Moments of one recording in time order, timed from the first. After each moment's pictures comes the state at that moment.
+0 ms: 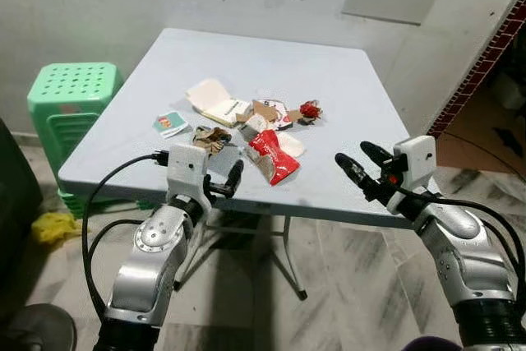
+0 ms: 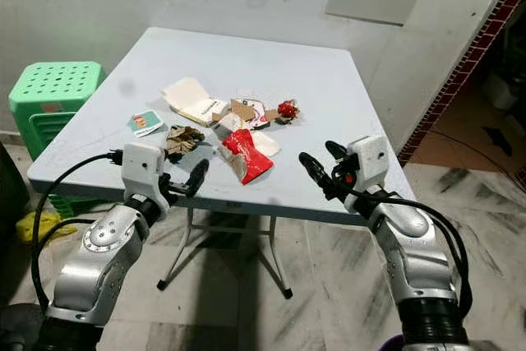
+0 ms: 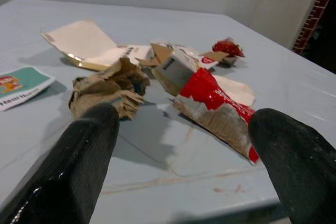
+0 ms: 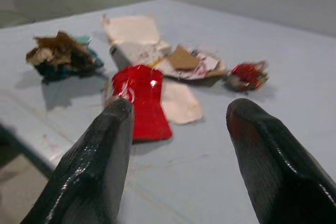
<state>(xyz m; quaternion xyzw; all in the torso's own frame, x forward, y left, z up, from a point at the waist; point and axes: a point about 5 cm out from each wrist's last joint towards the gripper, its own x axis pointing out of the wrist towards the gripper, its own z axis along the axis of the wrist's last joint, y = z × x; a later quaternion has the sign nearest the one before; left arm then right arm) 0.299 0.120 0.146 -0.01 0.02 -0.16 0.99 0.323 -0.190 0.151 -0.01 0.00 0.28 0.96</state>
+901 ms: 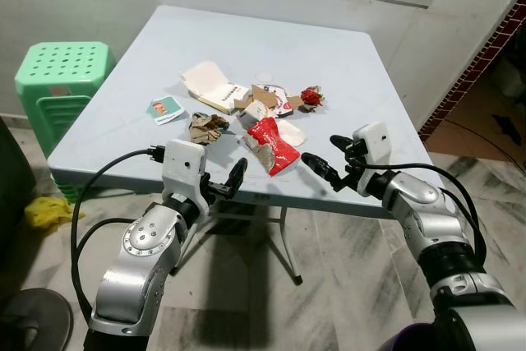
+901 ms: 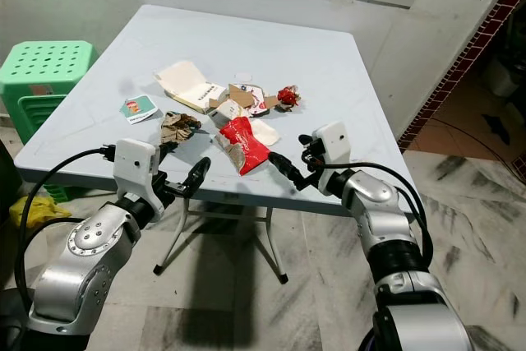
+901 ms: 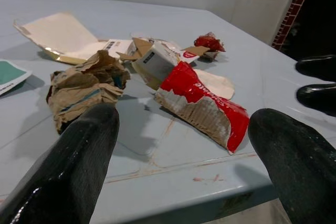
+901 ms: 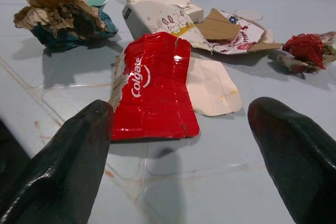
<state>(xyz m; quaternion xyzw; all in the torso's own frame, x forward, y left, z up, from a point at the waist) 0.288 0.121 0.166 -0.01 0.00 -0.19 0.98 0.372 -0.160 0.149 -0.03 0.03 0.34 0.94</state>
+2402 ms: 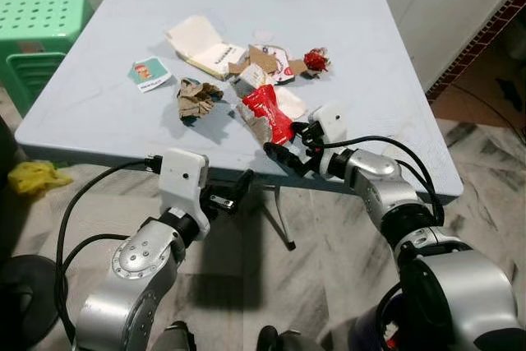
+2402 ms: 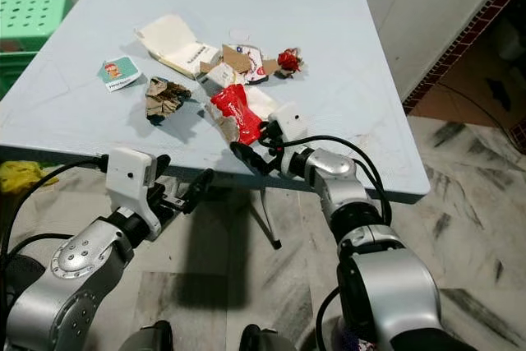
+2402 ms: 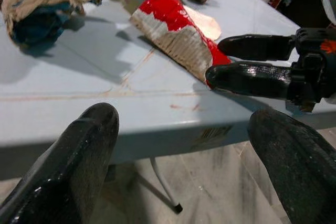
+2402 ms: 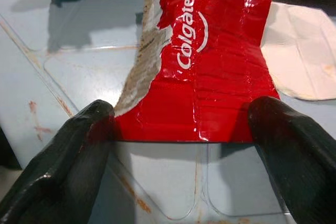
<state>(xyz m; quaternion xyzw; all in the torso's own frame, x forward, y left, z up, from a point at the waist) 0.254 0.115 0.175 -0.02 0.03 -0.21 0.98 0.389 -0.106 0.167 -0.05 0.04 0.40 0.91</state>
